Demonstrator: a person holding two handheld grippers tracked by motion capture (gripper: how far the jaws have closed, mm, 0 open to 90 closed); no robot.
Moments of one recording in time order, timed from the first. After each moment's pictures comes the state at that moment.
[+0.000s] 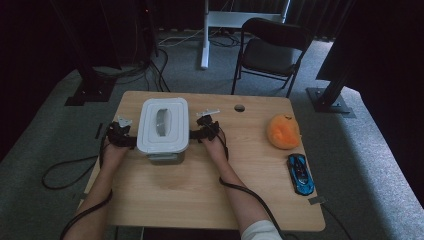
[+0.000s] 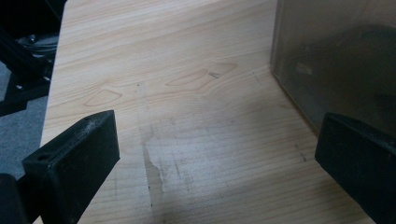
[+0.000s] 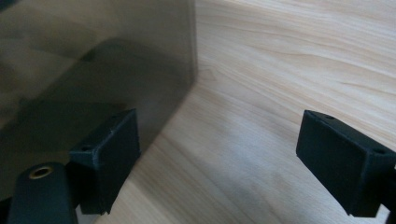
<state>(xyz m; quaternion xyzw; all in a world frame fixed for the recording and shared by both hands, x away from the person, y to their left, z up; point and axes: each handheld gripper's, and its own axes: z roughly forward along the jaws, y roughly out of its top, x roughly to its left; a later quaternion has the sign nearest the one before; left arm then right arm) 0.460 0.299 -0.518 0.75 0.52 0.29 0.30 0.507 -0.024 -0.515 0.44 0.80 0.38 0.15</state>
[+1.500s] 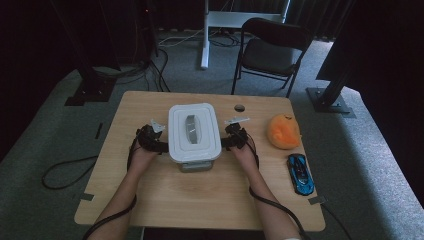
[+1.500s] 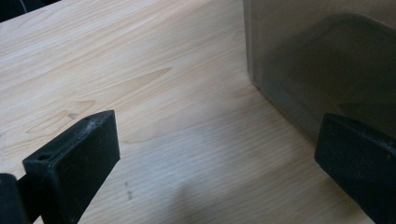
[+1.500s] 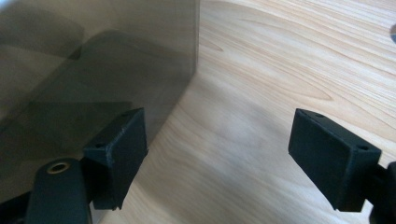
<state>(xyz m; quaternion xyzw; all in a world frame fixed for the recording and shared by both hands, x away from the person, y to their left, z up) 0.443 0.191 -0.512 0.79 0.45 0.28 0.30 0.471 -0.125 -0.509 0.43 0.81 0.37 0.16</state>
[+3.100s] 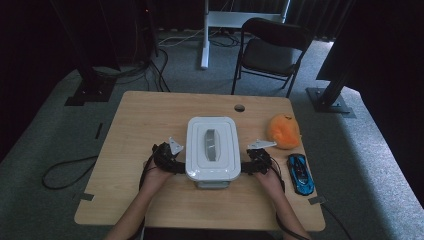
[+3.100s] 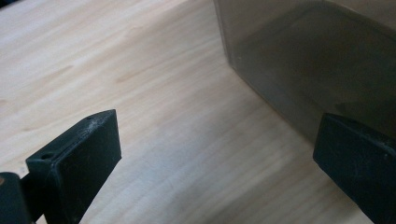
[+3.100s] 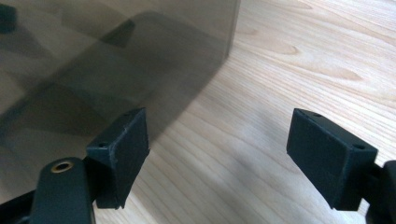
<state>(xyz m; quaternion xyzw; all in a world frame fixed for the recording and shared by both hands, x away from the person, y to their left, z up) 0.372 0.136 -0.511 0.82 0.41 0.25 0.31 0.384 -0.195 -0.521 0.41 0.81 0.39 0.14</state>
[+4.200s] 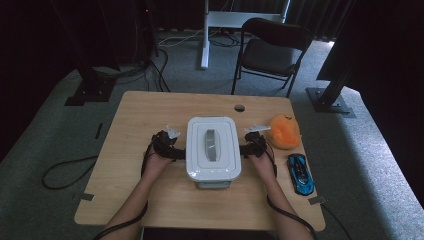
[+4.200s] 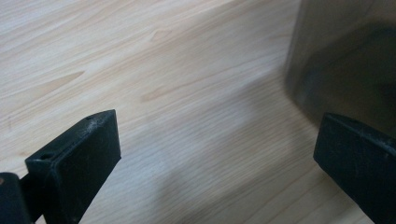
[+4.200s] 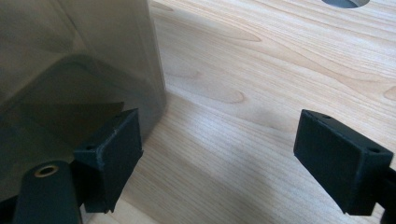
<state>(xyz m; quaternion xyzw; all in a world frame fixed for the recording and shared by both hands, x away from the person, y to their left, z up) 0.427 0.144 -0.518 0.81 0.44 0.24 0.32 0.447 -0.186 -0.519 0.45 0.79 0.38 0.16</state>
